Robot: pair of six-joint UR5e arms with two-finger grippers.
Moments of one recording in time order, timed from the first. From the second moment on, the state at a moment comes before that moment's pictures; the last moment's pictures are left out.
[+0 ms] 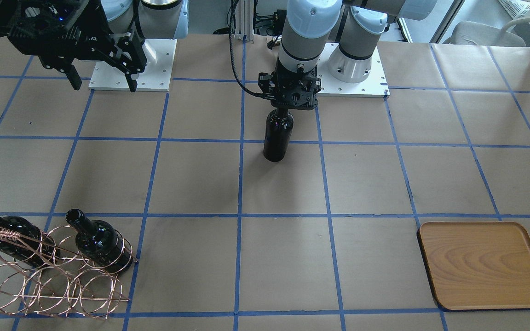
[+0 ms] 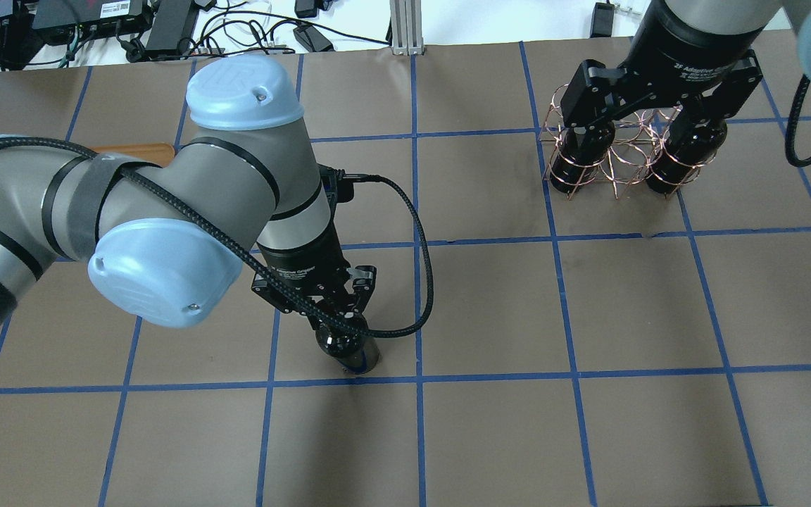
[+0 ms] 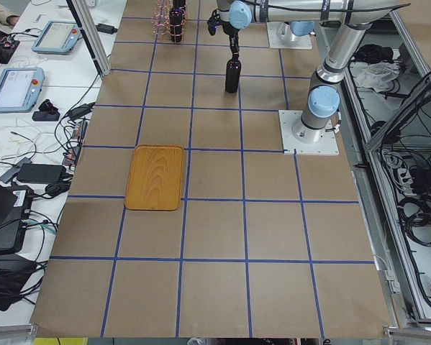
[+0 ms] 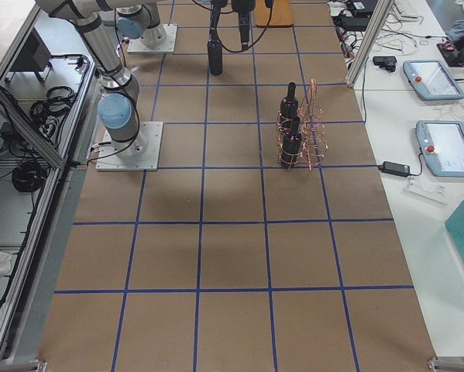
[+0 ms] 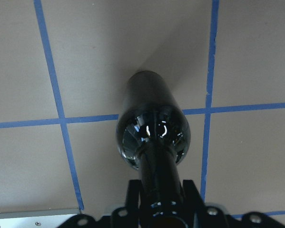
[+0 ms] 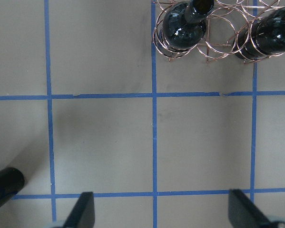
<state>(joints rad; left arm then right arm) -1.87 -1.56 -1.81 -1.57 1.47 -0.24 1.62 -1.64 1.51 -1.53 -1.59 0.05</state>
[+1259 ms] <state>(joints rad) -1.60 -1.67 -1.50 -1.58 1.52 -0.06 1.62 -1.64 1.51 -1.53 -1.59 0.05</state>
